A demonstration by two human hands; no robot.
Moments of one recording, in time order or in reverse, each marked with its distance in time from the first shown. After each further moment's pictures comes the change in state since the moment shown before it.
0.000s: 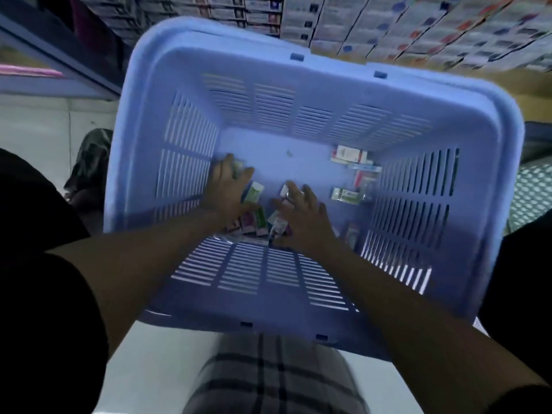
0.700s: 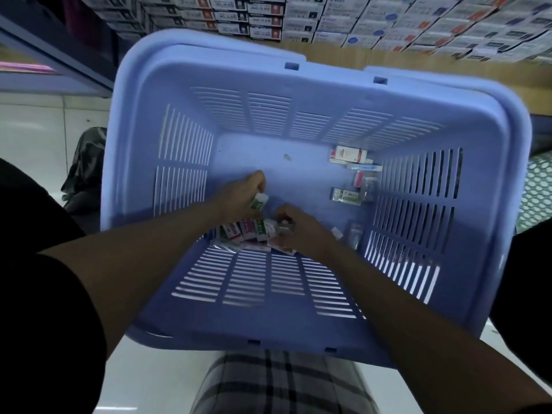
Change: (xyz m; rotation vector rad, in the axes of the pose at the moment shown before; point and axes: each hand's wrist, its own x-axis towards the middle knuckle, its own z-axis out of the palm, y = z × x) left_hand 0.011 -0.003 0.005 -0.306 -0.268 0.204; right_hand -0.001 -0.010 0.005 0.728 -0.148 0.114
